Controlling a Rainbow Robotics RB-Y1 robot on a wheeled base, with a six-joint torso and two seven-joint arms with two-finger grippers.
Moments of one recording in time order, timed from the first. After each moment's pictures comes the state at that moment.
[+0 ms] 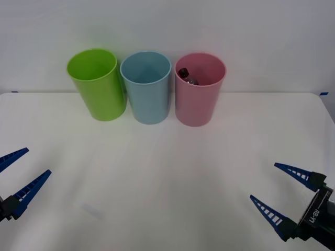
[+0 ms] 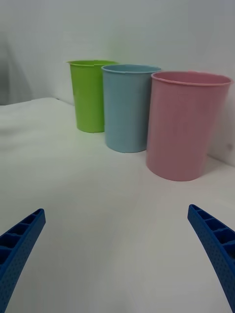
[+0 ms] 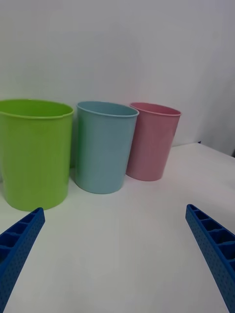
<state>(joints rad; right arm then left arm) 0.49 -0.45 -0.23 -1.83 1.01 -1.04 0.27 0.35 0.40 0.52 -1.66 -0.96 -1.22 0.00</state>
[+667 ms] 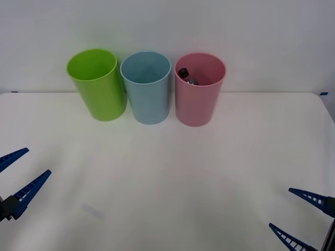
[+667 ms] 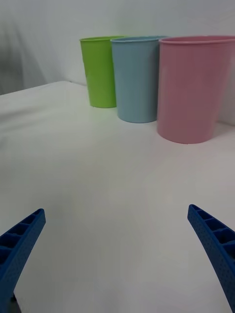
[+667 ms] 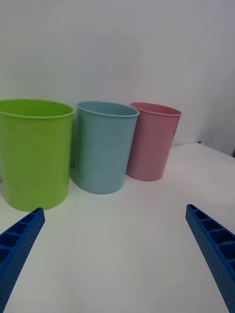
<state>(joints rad) 0.52 -0.45 -0.35 -1.66 1.03 -1.25 0.30 0.35 0.40 0.52 -1.66 -0.96 -1.22 0.00</state>
